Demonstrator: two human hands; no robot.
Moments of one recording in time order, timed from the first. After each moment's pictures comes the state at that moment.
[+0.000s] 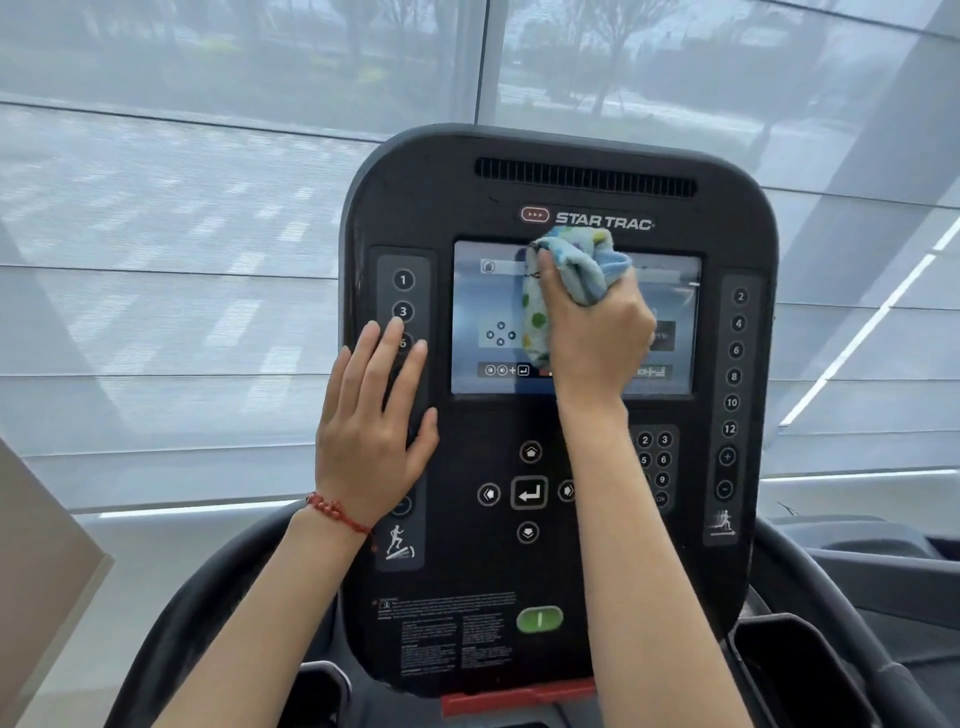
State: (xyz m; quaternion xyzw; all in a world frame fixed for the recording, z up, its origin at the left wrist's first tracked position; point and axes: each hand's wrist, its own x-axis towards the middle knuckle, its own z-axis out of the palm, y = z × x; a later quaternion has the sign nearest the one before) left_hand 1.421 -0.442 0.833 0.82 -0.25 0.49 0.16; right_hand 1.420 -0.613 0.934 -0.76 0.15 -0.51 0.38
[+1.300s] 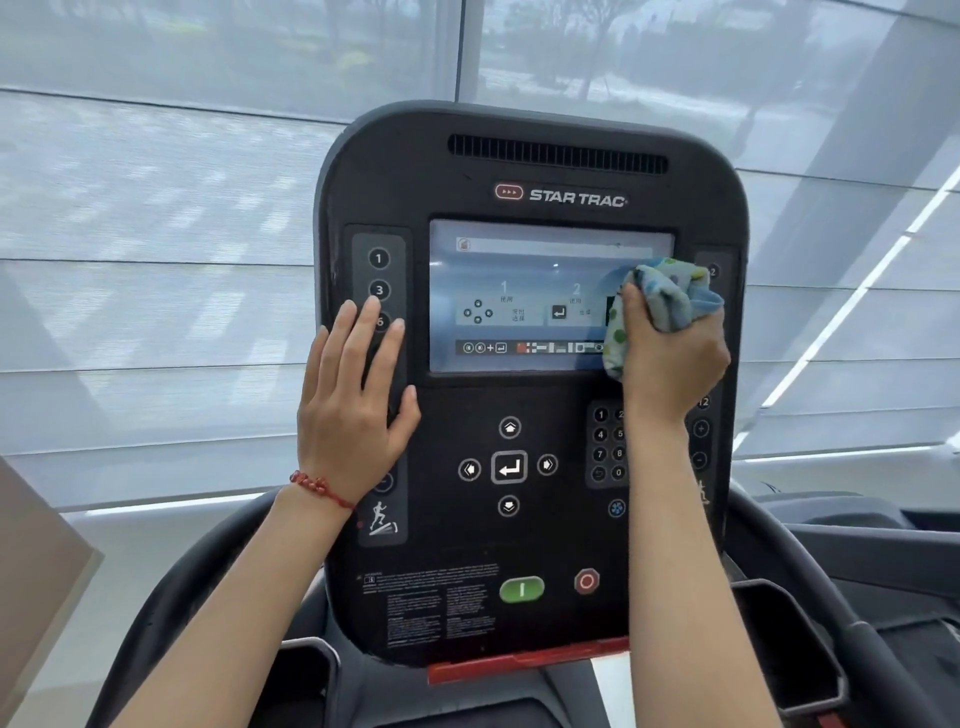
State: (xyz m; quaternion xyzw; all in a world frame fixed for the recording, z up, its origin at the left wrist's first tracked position) left_hand 1.421 -0.445 0.831 0.82 -0.24 0.49 0.17; right_hand 1.393 -0.688 0.905 -0.70 0.24 -0.55 0.39
